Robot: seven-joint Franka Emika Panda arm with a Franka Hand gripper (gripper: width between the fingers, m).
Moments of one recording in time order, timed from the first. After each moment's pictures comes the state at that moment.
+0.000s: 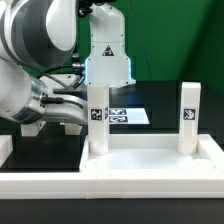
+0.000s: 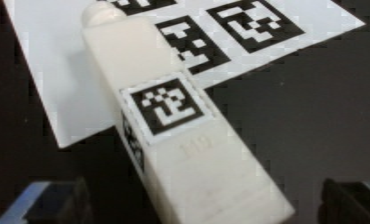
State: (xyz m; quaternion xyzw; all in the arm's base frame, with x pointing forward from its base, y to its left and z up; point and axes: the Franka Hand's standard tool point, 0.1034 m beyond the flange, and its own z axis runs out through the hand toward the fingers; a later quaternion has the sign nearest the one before) arm 0.419 -0.112 0.015 -0.85 0.23 0.43 0.19
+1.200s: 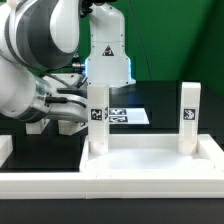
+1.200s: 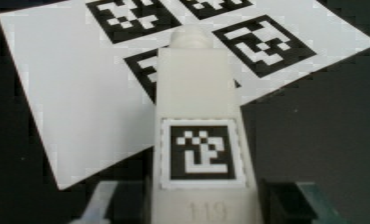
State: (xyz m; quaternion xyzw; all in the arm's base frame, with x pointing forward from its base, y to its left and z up) arm 0.407 -0.107 0.015 -0.84 0.23 0.44 0.19
